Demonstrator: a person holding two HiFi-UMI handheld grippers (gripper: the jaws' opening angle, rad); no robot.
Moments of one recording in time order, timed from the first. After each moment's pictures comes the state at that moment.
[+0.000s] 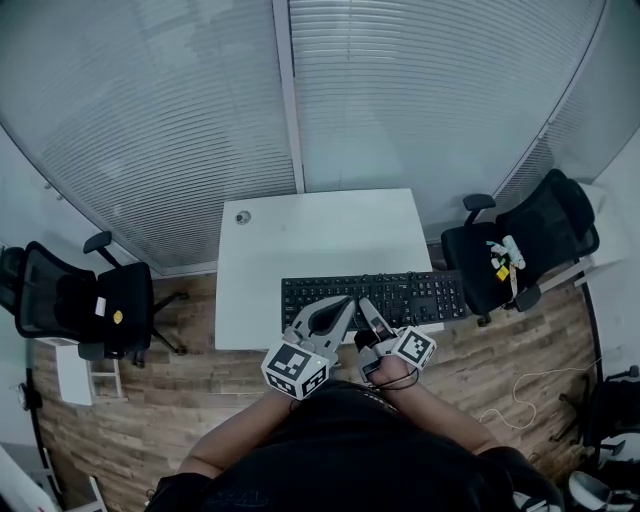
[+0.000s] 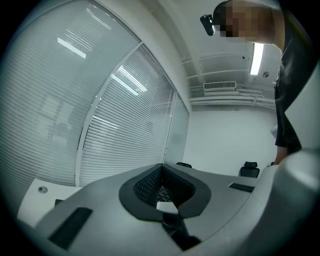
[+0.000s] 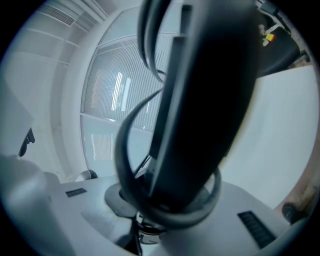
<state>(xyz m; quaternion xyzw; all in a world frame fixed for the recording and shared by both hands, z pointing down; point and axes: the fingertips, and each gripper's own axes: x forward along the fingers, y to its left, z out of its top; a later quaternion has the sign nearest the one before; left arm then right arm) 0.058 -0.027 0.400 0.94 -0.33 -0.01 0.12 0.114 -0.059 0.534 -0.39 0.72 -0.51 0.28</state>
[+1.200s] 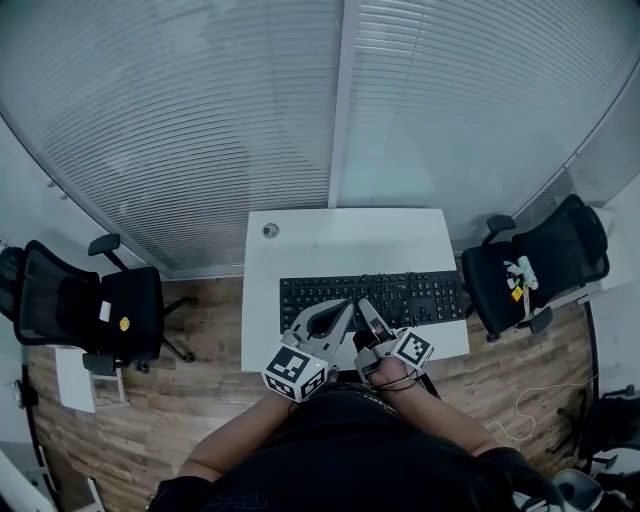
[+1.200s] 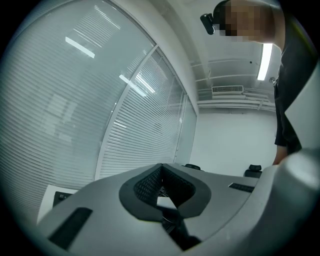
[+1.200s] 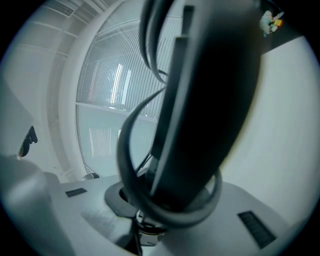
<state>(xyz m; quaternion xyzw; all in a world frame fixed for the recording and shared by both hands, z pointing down) -0.059 -0.108 0.409 0.93 -0.35 -0.02 0.14 -0.002 -0.143 0.530 -0.37 0.73 -0.51 0.27</state>
